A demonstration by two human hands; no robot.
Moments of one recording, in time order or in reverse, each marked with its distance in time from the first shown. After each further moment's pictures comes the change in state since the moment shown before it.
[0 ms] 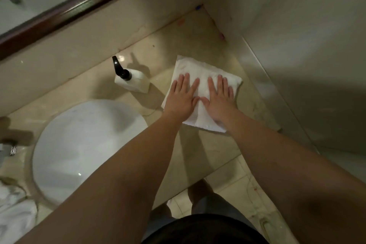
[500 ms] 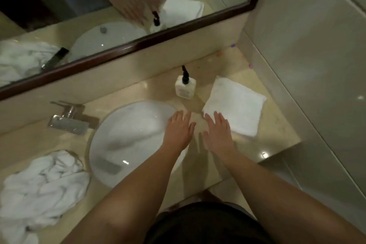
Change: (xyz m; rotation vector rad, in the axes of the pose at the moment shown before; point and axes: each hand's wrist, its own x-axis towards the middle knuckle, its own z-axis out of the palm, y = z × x) left_hand -0.207 -0.057 -0.061 -0.172 0.090 -0.269; right_hand -0.148 -0.140 0.035 -0.060 0.144 -0.149
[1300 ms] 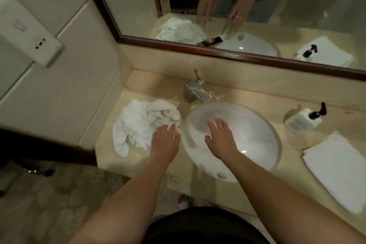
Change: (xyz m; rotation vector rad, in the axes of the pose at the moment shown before) left_hand -0.269 -0.252 -0.018 -0.199 0.204 -0.791; right_hand -0.072 -0.291 0.060 -0.142 -0.076 -0.681
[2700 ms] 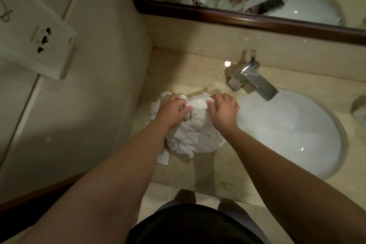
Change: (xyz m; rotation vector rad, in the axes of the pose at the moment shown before) left_hand 0.185 -0.175 -0.032 -0.262 -0.132 0.207; right_hand 0.164 -0.161 0.080 0.362 0.174 0.218
